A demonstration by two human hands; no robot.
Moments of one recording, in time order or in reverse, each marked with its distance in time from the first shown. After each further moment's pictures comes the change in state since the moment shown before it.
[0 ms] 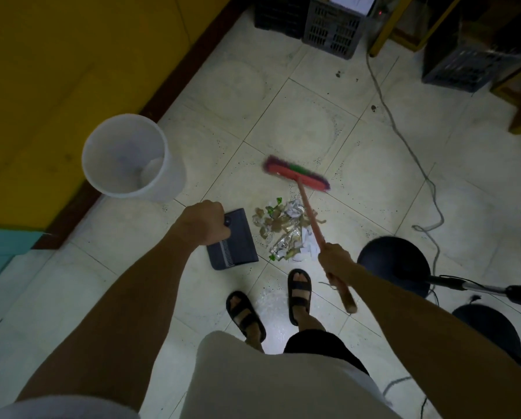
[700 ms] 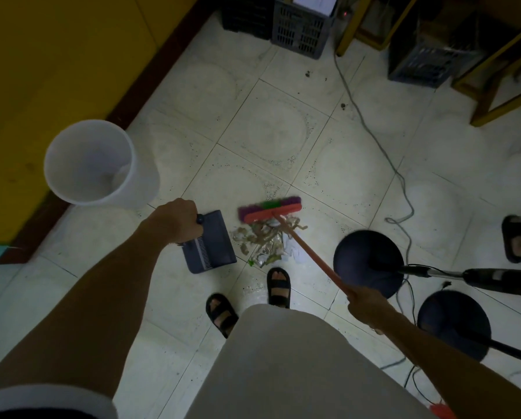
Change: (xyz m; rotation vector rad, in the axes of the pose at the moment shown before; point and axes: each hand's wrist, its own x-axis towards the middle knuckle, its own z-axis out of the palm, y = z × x) left_hand 0.012 0.042 0.000 0.073 -0.036 -0.011; right_hand -0.019 0.181 -0.047 -0.220 -0.061 0.043
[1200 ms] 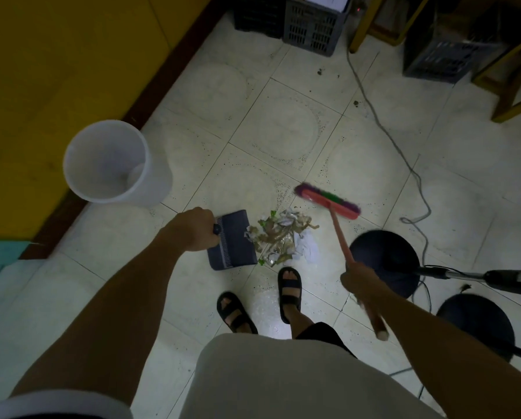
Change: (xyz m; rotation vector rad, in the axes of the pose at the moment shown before) left_hand -0.013 0.007 0.024 -0.027 -0.036 0.034; right_hand 0.013 -0.065 -0.015 0.282 0.058 0.173
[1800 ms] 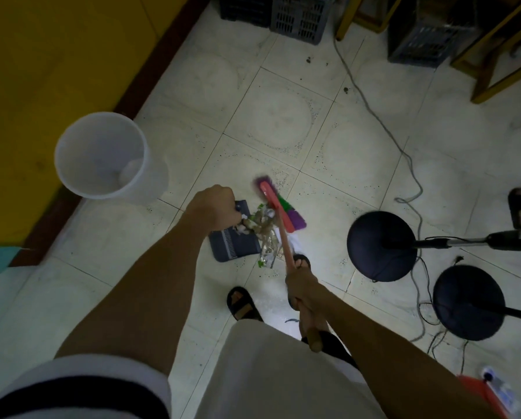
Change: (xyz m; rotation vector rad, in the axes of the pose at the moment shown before) left_hand -0.010 -0.018 0.005 -0.016 0.119 0.101; right_hand -0.093 -0.060 0.157 0.324 -0.217 -0.060
